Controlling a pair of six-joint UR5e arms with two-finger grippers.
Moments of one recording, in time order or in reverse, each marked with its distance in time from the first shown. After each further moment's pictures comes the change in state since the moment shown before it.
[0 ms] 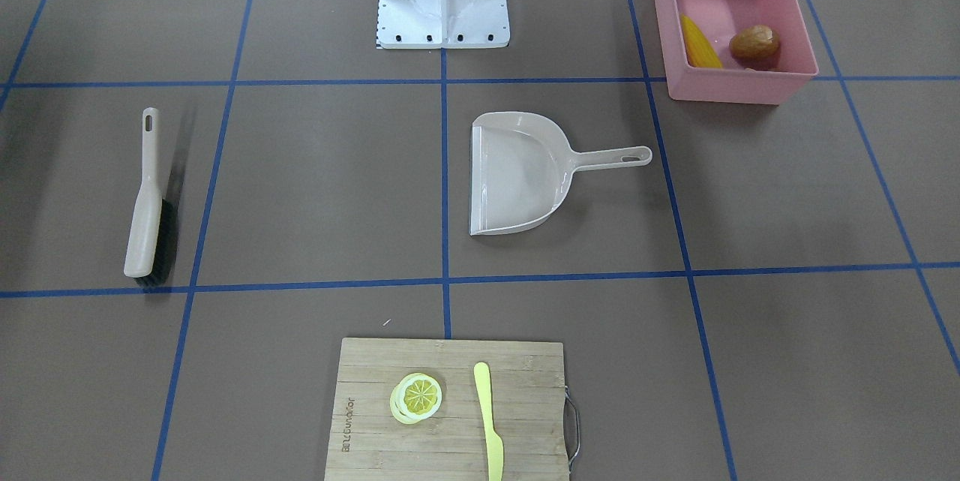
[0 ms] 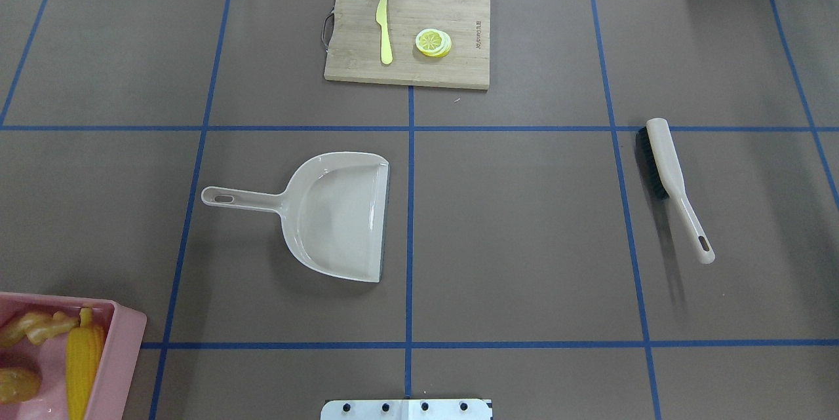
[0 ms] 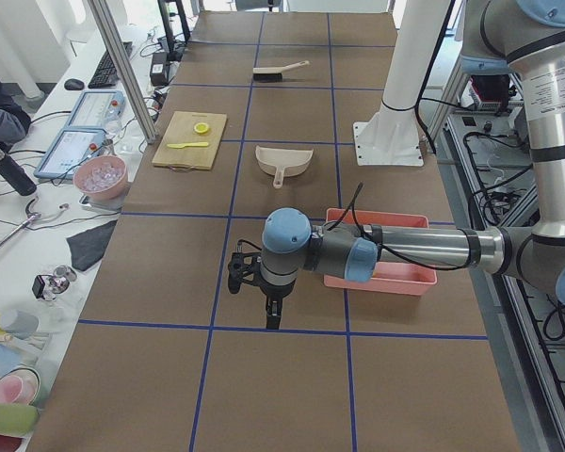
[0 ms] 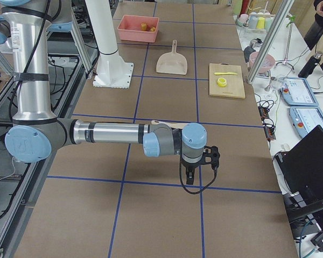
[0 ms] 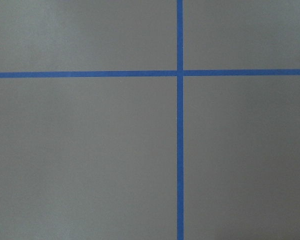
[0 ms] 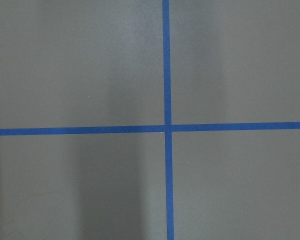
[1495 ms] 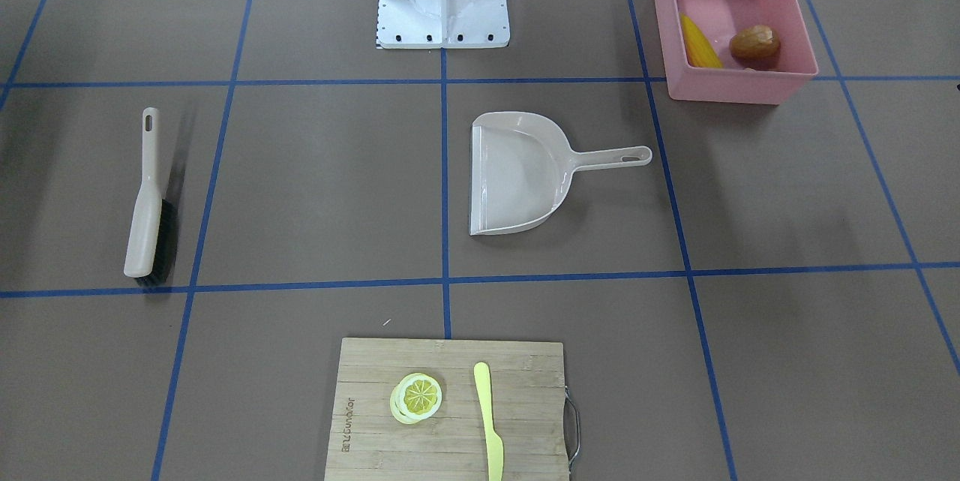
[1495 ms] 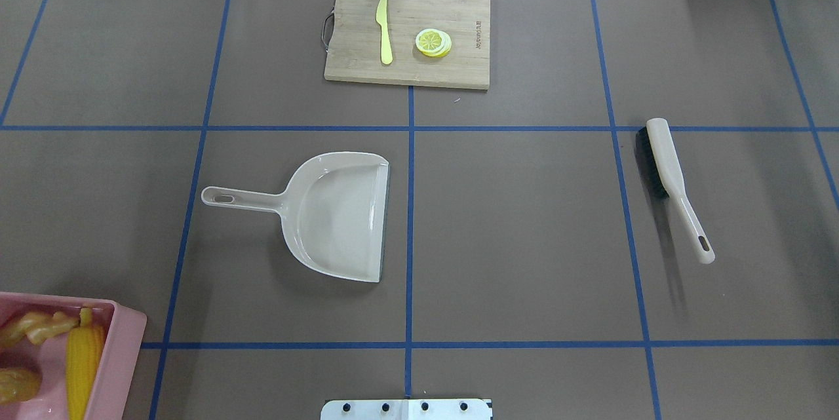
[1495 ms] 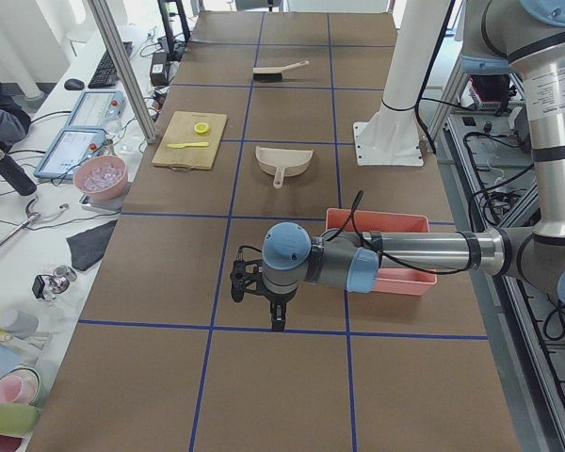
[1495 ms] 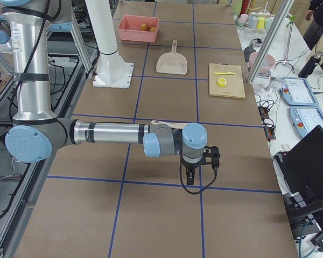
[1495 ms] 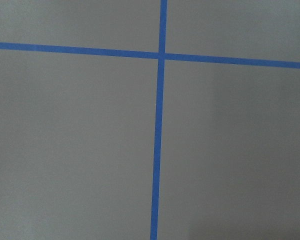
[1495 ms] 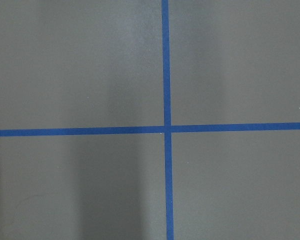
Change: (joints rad) left arm -0.022 0.001 0.032 0.003 -0.074 -0.004; right arm 0.001 0.002 -0.002 0.000 0.000 0.001
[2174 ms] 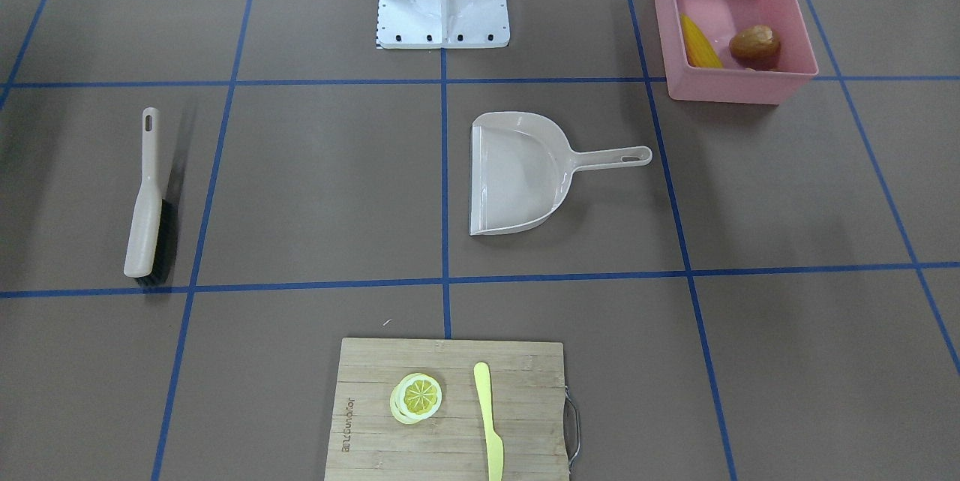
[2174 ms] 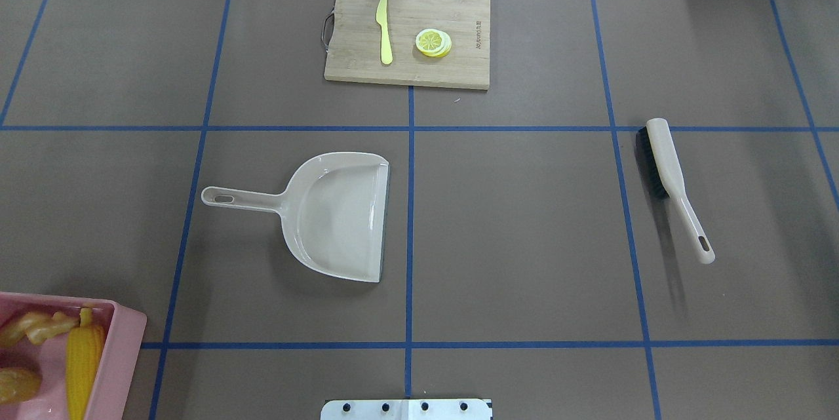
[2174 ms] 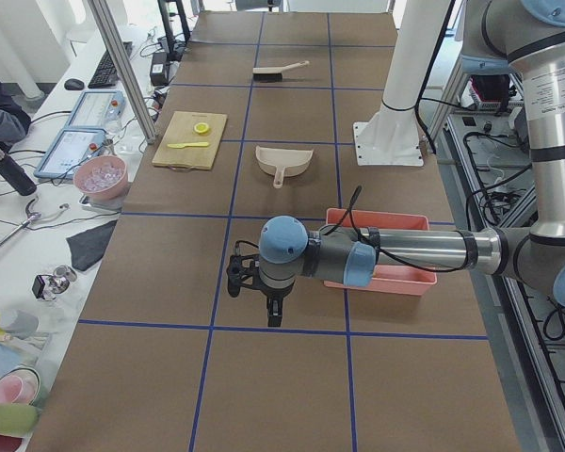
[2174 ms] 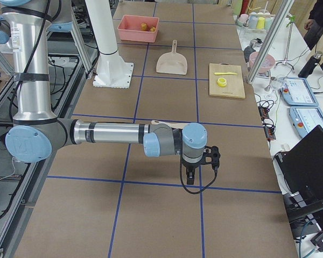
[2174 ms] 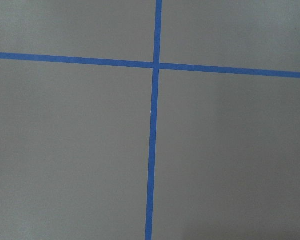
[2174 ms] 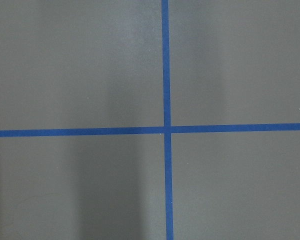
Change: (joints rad) left arm -0.001 -0.014 -0.009 0.021 0.003 0.000; right arm -0.001 0.001 0.000 0.001 -0.003 0.002
